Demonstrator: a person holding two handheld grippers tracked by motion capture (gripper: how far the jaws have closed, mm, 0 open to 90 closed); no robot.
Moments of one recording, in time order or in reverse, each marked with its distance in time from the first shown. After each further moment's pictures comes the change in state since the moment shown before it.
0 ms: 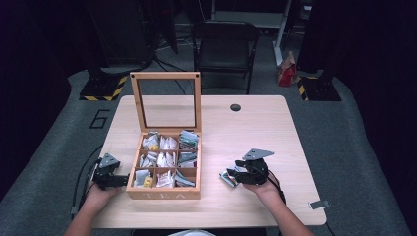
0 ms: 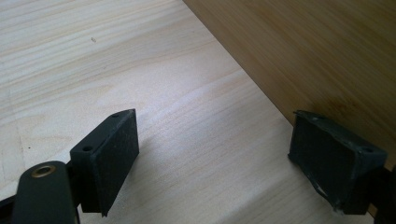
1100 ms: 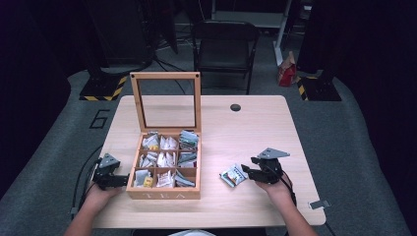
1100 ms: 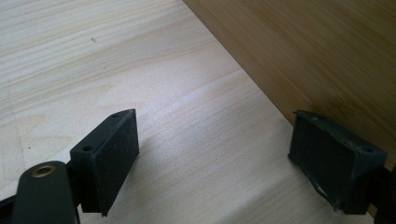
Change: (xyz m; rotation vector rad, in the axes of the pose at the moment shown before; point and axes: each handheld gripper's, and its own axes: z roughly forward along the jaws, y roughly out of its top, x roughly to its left) left arm 0.000 0.000 0.000 0.000 0.000 0.000; right arm -0.028 -0.018 -0.021 -0.024 -0.144 0.059
